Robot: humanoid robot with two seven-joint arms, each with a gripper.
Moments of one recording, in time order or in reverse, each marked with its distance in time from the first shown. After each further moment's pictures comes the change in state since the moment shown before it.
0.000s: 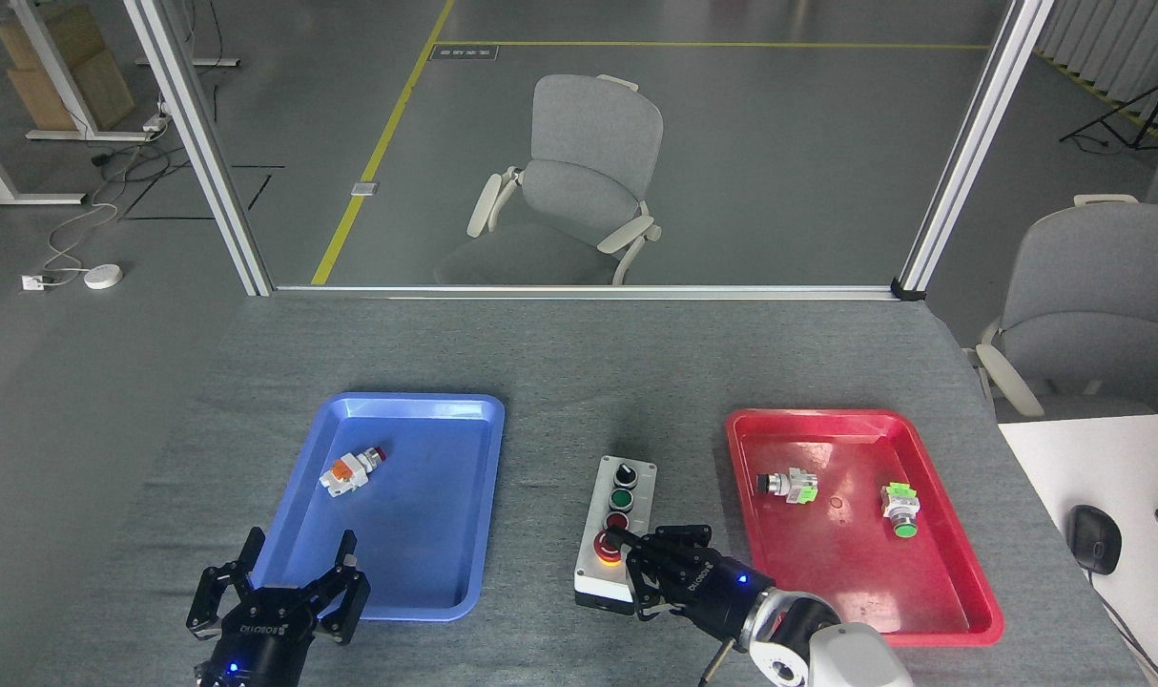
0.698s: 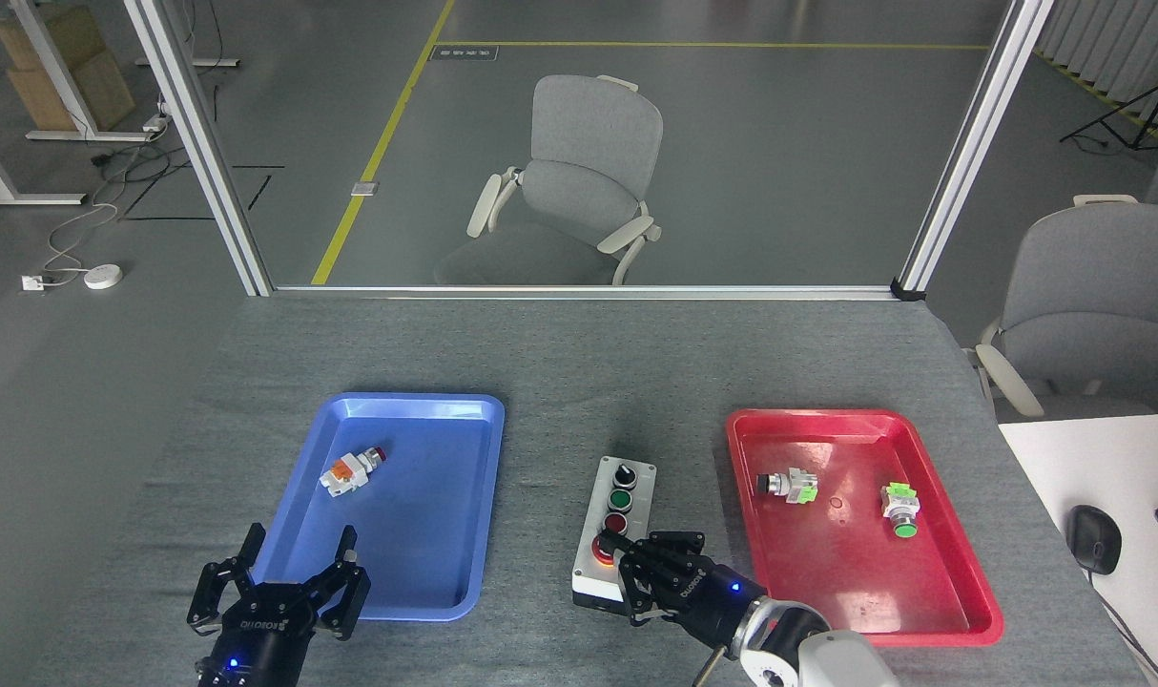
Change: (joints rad) left arm -0.009 -0.006 0.008 0.001 0.000 -0.010 -0.002; right arm -0.003 0.020 0.003 0.043 -0.002 0.005 -0.042
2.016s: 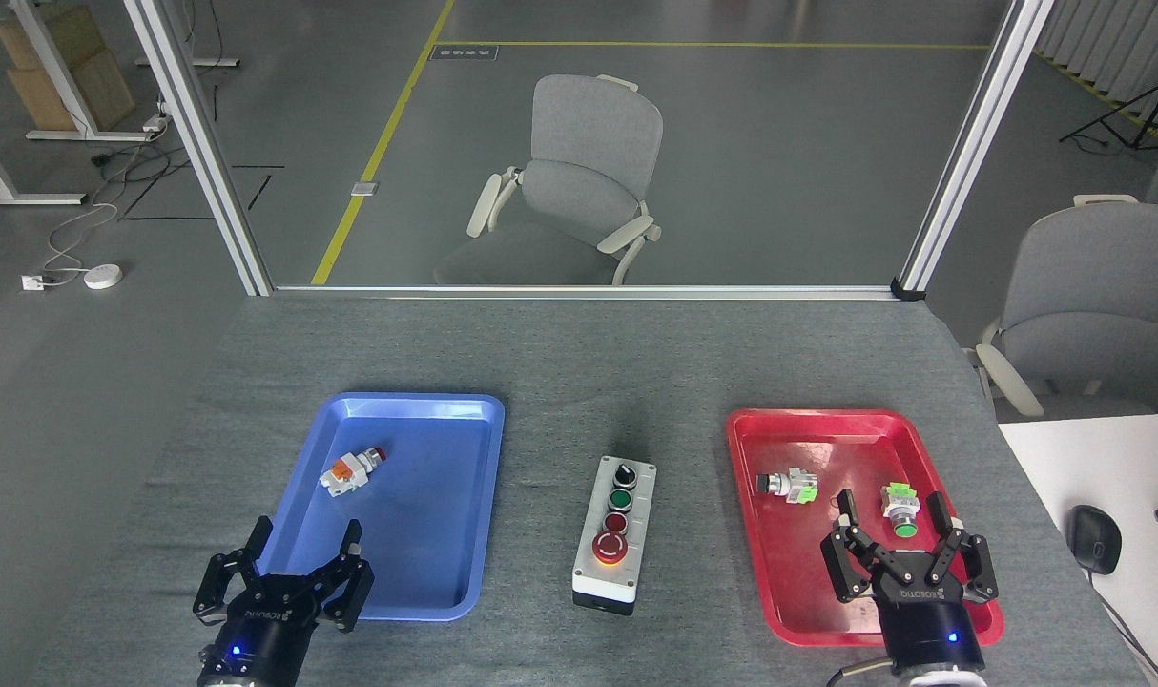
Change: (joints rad) left arm -0.024 -0.010 0.018 0.014 0.004 -0.043 -0.045; right arm 0.311 0.016 -0.502 -0.398 0.133 0.460 -0.269
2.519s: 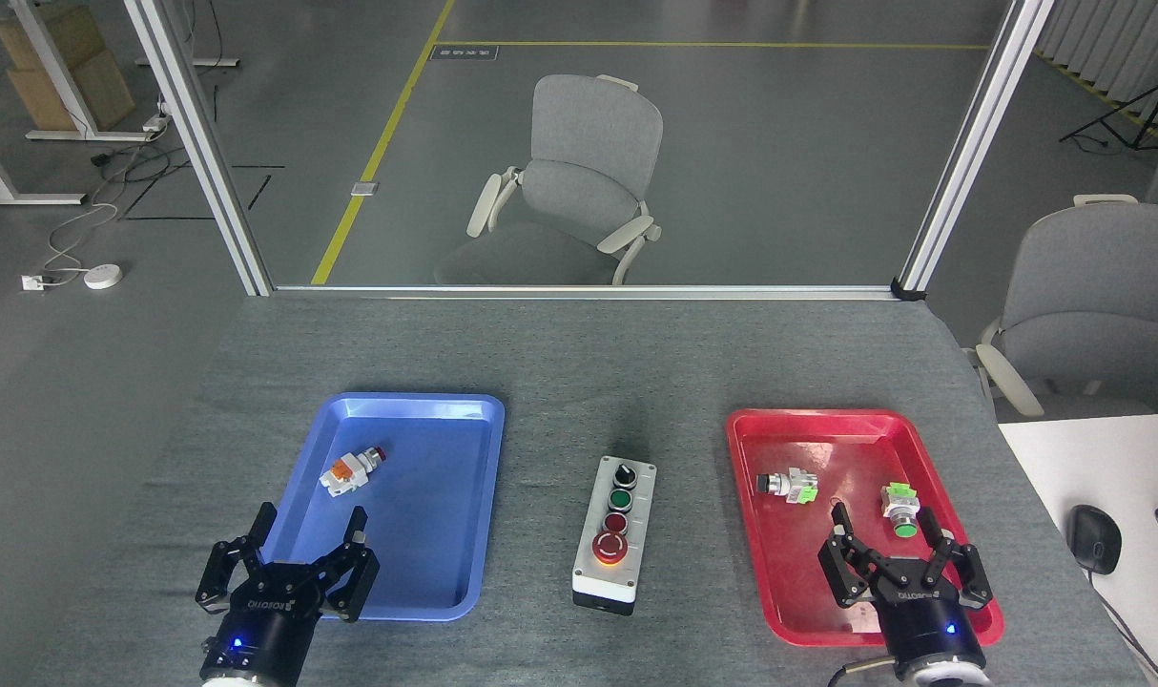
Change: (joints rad) left arm 0.003 -0.009 -0.003 -0.057 0.014 -0.007 -0.006; right arm -0.012 0.002 -0.025 0.002 -0.010 -0.017 0.195
